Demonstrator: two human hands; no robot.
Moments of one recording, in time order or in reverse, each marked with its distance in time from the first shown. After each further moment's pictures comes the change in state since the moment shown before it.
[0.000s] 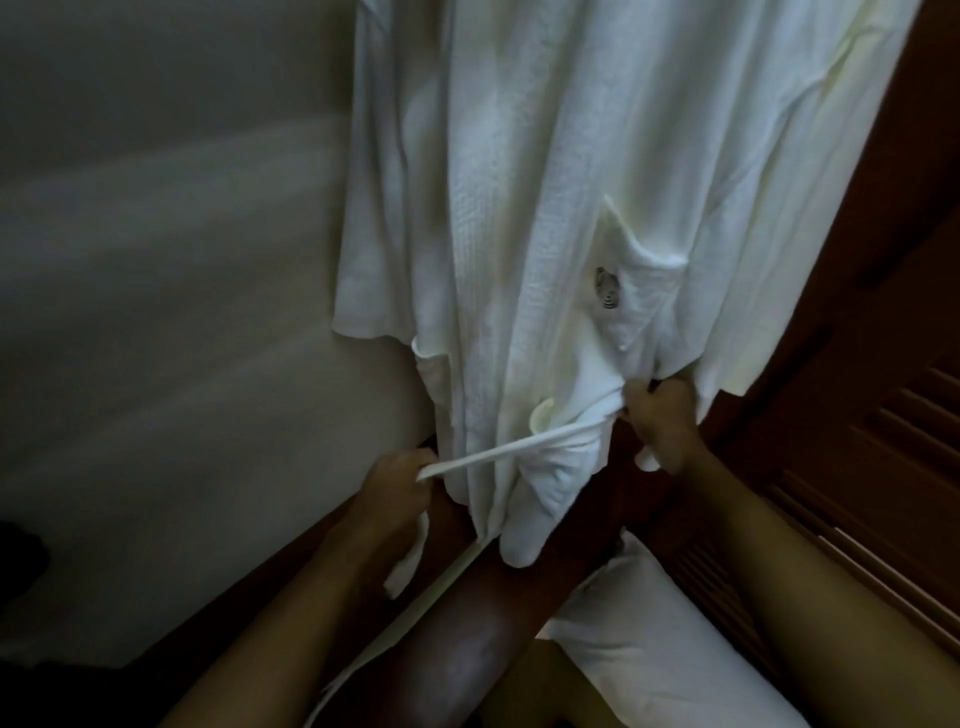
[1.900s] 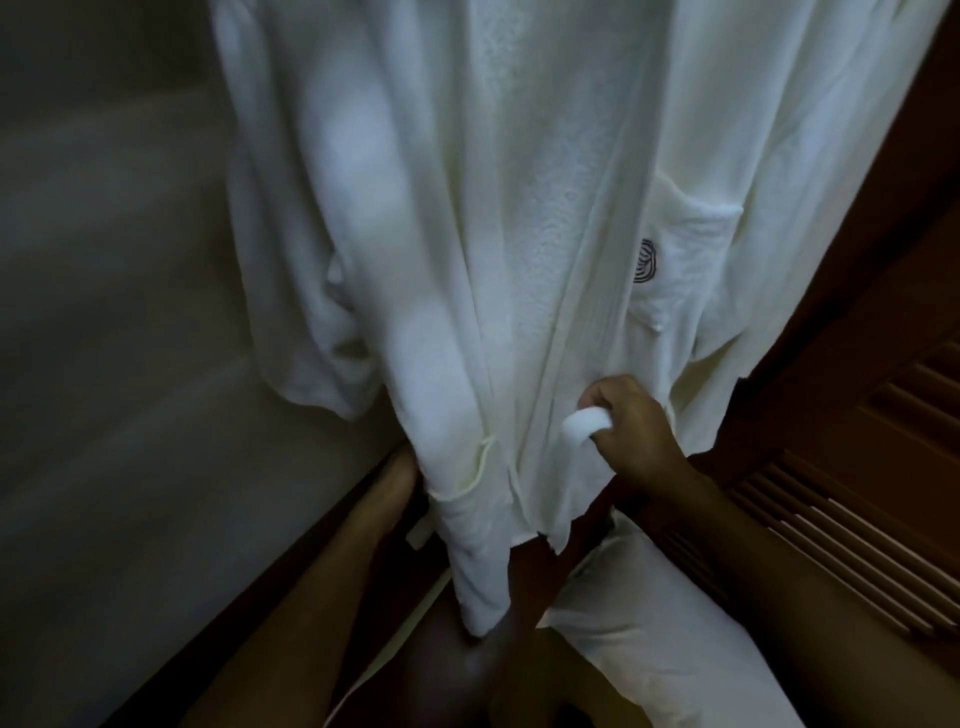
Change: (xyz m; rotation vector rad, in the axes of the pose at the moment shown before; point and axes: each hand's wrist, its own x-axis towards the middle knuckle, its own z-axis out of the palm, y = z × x) left_hand 0.070 -0.001 0.017 -0.824 -0.131 -0.579; right_hand 0.013 0.042 0.038 -0.340 -0.191 -0.366
